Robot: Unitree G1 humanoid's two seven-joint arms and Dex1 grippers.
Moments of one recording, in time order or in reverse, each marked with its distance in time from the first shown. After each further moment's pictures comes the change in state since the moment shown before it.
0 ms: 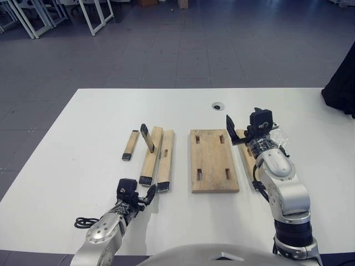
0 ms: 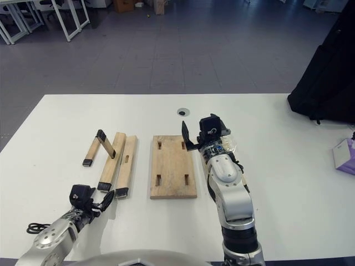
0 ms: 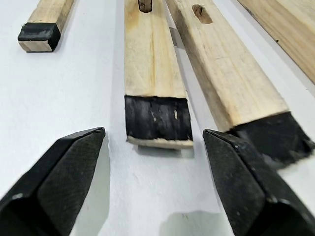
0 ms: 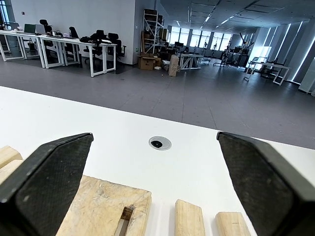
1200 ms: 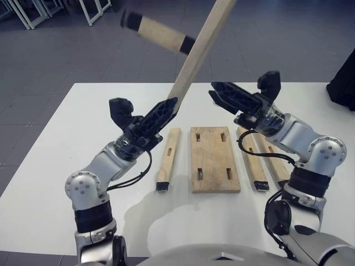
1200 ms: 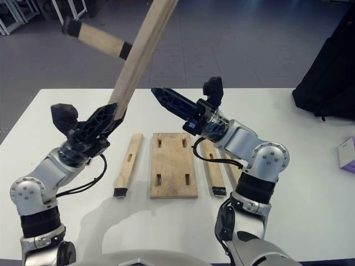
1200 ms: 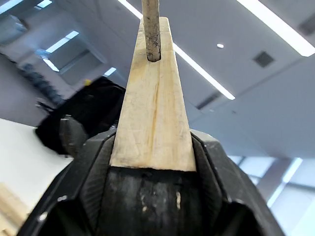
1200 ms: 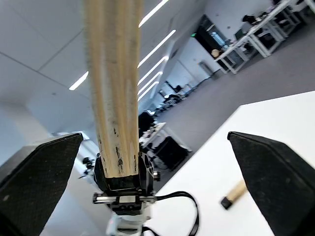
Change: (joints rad) left arm -0.748 -0.006 0.265 0.237 -1.476 0.350 -0.284; right arm -0.458 0.005 -0.515 0.356 1.522 0.693 0.150
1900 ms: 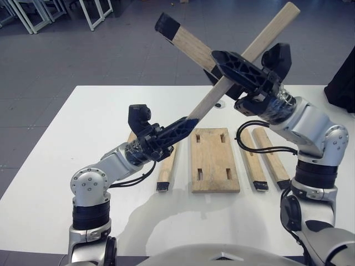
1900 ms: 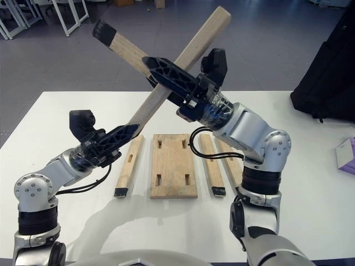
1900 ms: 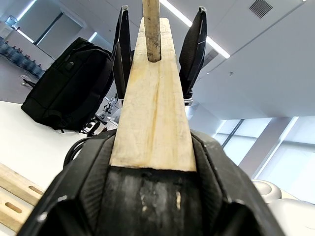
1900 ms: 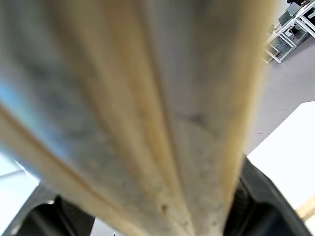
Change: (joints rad) left arm 0.045 0.072 -0.142 -0.021 0.219 -0.061 -0.138; right arm -0.055 -0.167 0.204 -0.011 0.435 -0.247 -0.317
